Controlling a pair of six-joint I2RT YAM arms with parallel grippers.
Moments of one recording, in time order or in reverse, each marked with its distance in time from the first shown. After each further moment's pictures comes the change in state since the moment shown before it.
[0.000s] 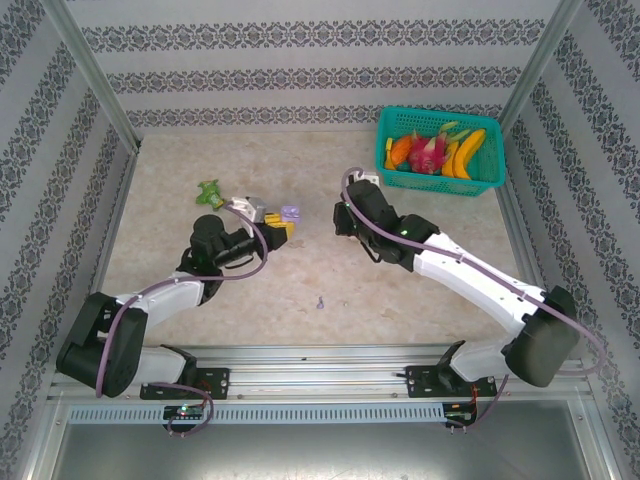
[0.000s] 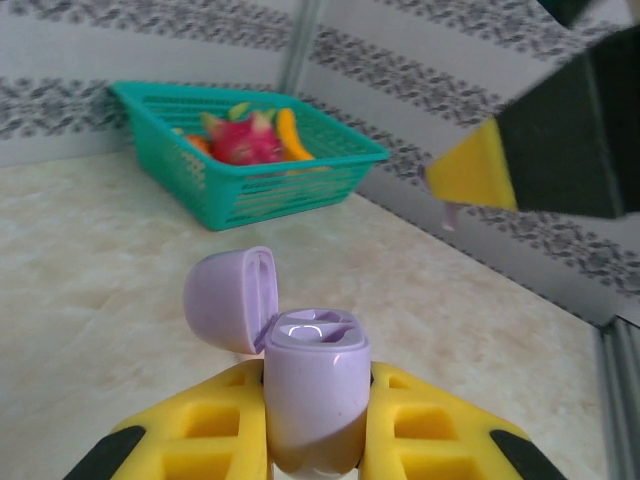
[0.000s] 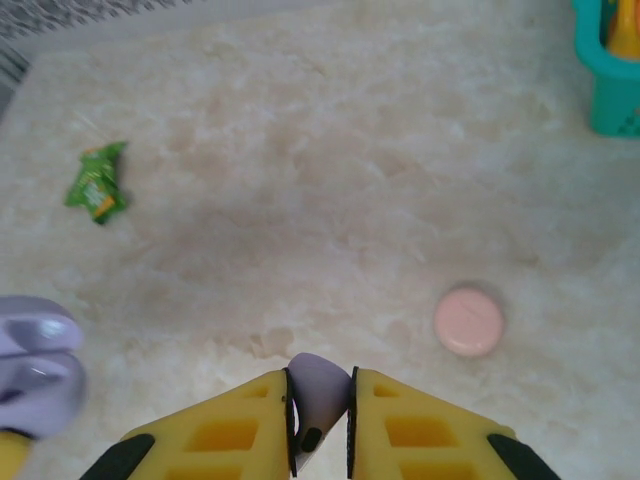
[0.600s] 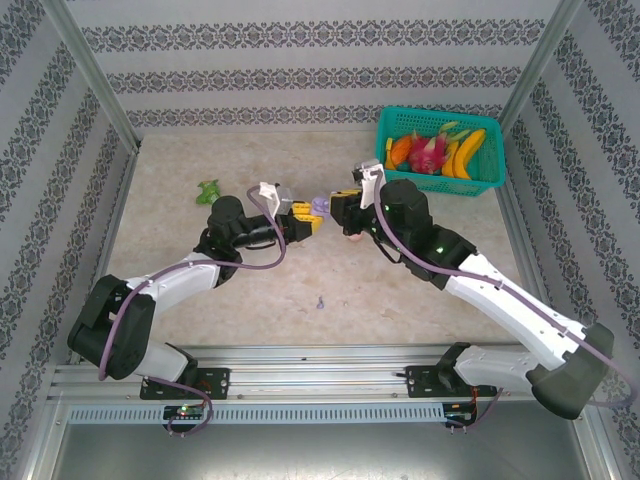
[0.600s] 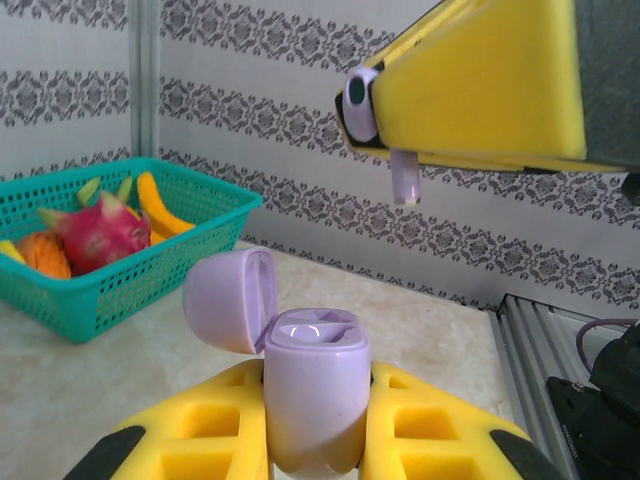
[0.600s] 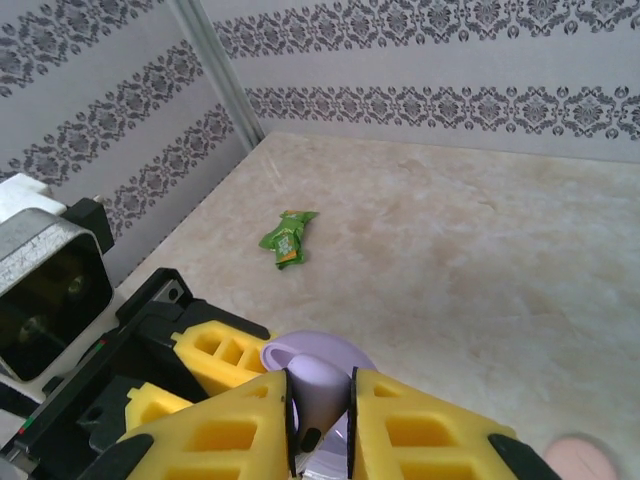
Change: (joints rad) left arm -0.109 0.097 0.213 0.009 0.149 0.060; right arm -0.020 -0.210 -0.090 0.235 -0.273 -0.252
